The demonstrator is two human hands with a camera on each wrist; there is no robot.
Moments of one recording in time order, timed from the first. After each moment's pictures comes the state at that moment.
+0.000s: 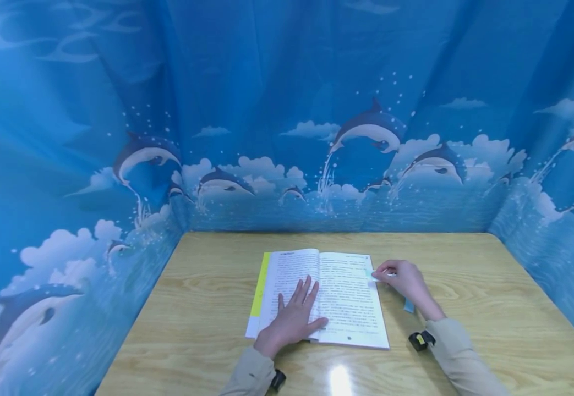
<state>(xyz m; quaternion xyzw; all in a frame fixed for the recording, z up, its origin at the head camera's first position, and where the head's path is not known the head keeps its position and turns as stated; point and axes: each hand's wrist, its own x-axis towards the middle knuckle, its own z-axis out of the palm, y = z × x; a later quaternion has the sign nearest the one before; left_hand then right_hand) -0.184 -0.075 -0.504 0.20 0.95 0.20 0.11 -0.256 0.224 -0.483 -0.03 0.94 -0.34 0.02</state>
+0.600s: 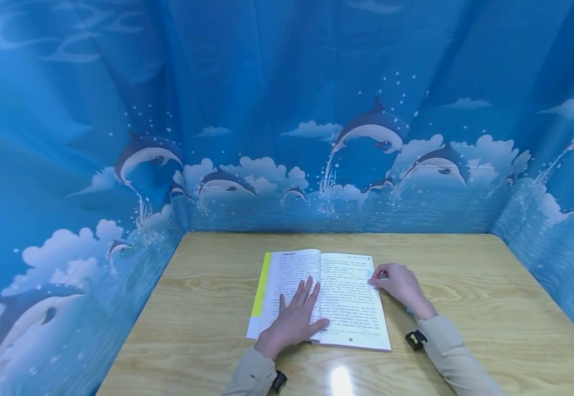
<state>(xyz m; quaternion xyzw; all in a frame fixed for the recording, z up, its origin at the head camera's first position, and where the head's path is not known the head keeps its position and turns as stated) -0.185 -0.074 -0.505 0.19 0.95 0.20 0.11 -0.265 0.213 -0.494 -0.05 0.95 -0.30 0.04</state>
